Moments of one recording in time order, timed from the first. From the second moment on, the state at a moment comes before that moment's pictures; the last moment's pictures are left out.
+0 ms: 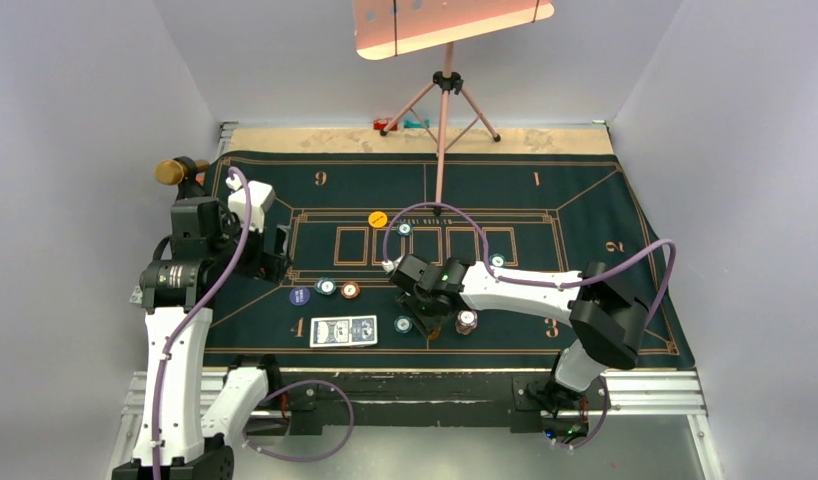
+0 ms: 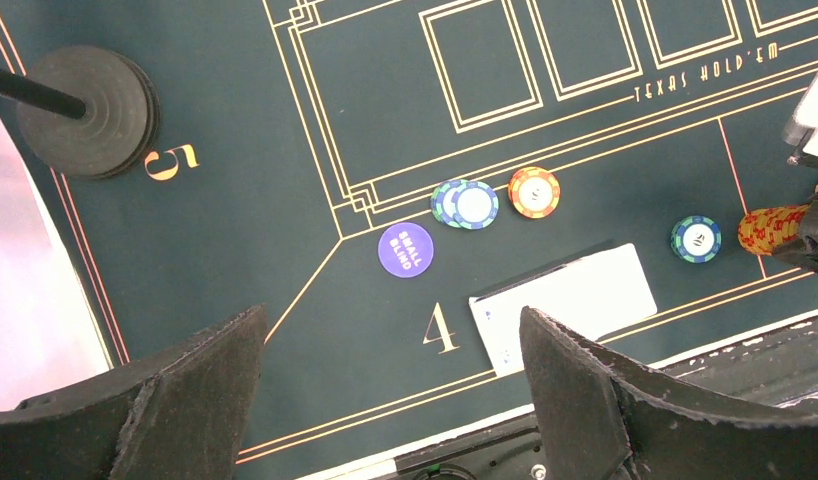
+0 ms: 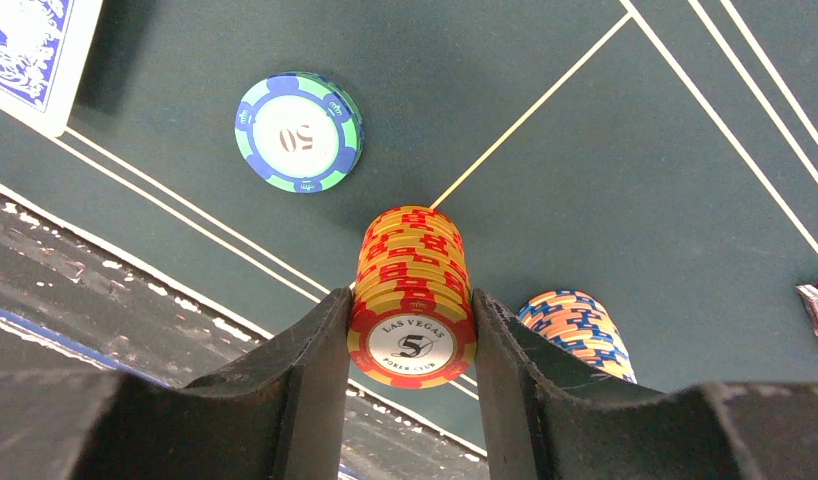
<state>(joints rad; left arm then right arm) 0.04 0.84 1.15 -1.09 0.25 0.21 1.09 1.61 1.06 -0.71 0.11 0.38</state>
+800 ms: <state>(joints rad) 0.04 0.83 1.15 -1.09 0.25 0.22 0.92 1.62 1.27 -0.74 0.12 0.36</state>
